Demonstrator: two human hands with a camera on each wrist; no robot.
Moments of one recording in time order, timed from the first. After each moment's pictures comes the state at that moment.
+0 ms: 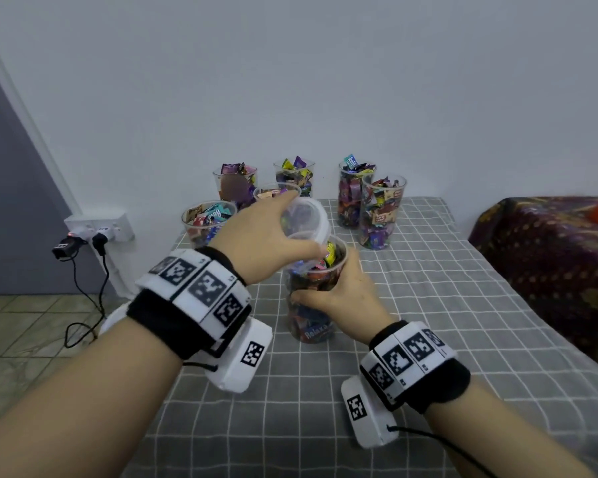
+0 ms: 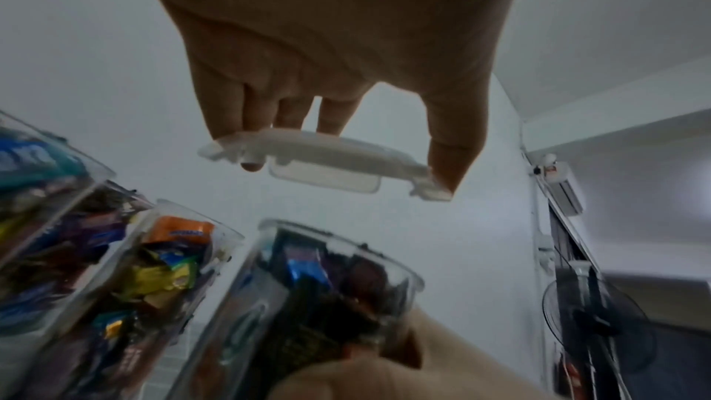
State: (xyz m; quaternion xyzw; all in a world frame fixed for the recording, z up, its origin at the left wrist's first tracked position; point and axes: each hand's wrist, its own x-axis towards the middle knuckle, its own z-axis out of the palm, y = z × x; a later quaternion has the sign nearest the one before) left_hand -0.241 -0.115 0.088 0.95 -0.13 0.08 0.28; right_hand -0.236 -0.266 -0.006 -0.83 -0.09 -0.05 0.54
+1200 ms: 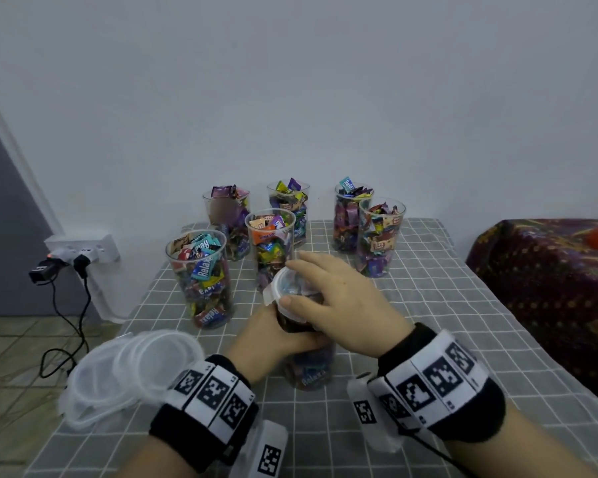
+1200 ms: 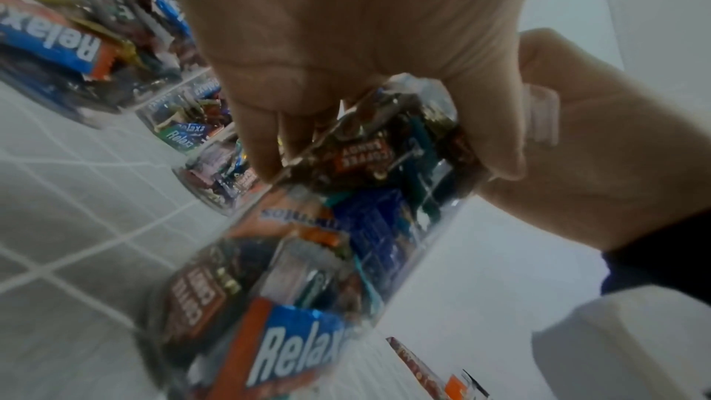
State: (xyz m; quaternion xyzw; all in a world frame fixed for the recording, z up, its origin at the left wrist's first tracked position) left_hand -0.220 -0.125 -0.006 0.78 -0.18 0.01 0.59; right_hand -0.216 -0.268 0.053 -0.93 -0.27 -0.07 0.23
